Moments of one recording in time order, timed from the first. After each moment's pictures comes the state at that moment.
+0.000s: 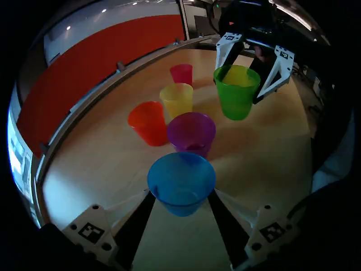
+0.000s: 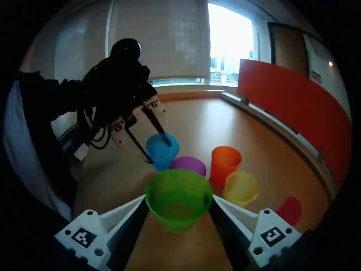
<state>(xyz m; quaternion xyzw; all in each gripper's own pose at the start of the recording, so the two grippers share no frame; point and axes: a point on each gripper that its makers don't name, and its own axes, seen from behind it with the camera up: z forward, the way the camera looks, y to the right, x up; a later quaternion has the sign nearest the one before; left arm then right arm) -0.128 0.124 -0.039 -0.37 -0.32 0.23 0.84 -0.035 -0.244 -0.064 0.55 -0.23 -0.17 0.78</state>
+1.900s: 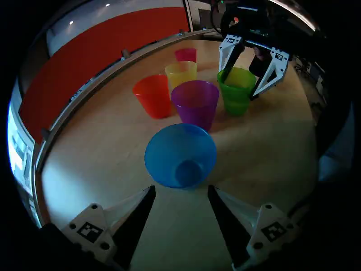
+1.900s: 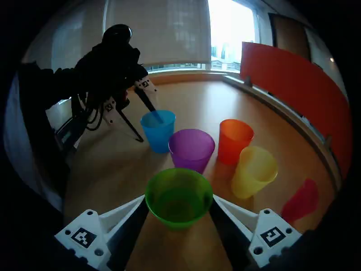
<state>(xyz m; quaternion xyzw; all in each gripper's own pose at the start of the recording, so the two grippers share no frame) -0.163 0.091 -0.058 -0.35 -0.34 0.24 0.84 -0.101 -0.248 -0.064 0.55 -0.28 -0.19 0.77</state>
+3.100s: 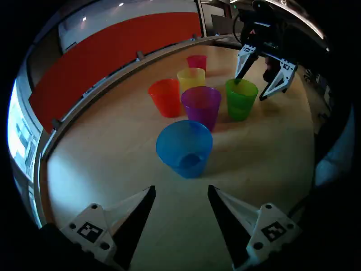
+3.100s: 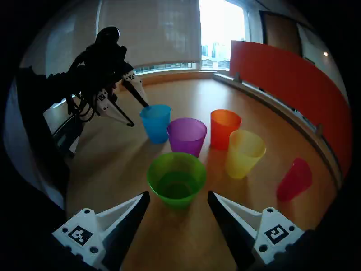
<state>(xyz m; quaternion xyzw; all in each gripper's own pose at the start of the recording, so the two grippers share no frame) -0.141 0.066 -0.079 -0.31 -0.33 0.21 0.87 -0.097 -0.208 -0.083 0.51 -0.28 -0.18 0.79</state>
